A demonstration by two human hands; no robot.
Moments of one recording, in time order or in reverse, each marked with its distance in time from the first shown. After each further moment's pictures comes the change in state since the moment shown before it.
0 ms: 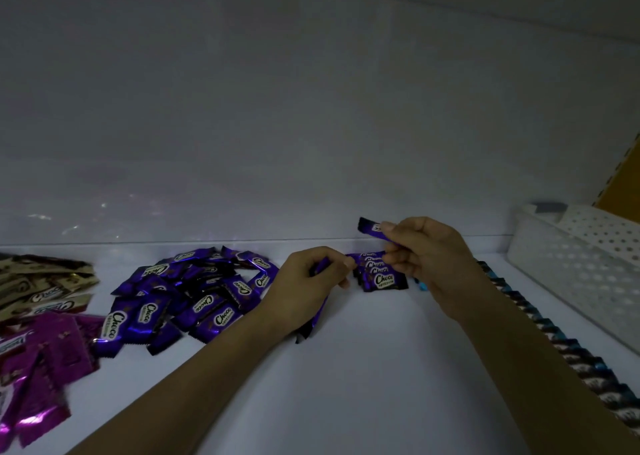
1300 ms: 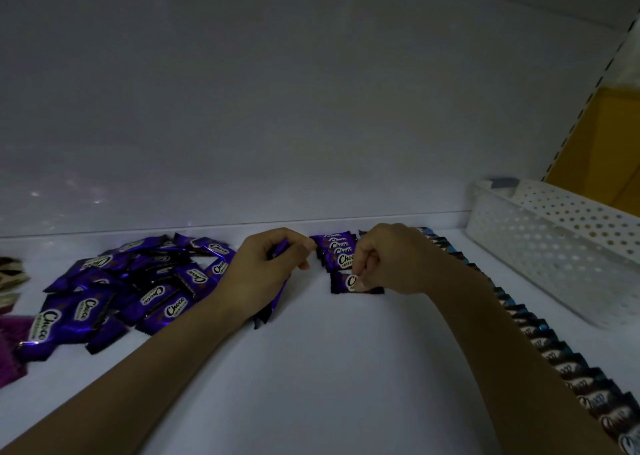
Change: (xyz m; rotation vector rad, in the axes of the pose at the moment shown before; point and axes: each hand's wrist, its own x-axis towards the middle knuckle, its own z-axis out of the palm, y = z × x) left_hand 0.002 -0.004 0.002 0.034 0.037 0.008; right_hand 0.002 0.007 -0.022 -1.229 -0.339 -0.211
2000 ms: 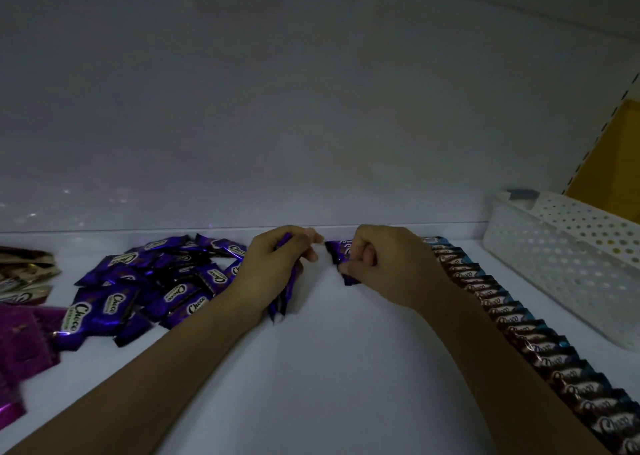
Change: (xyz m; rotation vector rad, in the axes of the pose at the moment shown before) left_hand 0.002 0.005 -0.005 -0.176 0.114 -0.136; right_hand 0.005 -0.014 0.020 0.032 0.323 -0.087
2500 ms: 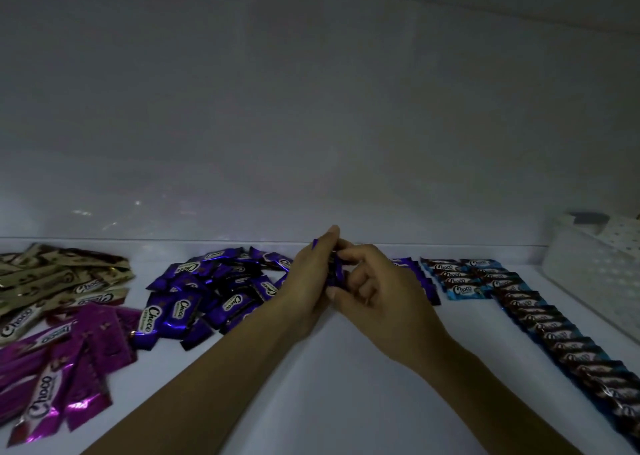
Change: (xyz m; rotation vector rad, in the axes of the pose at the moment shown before) left_hand 0.004 0.008 -0.008 -0.446 -0.083 -0.231; right_hand -0.008 -0.056 0.042 0.500 0.100 -0.095
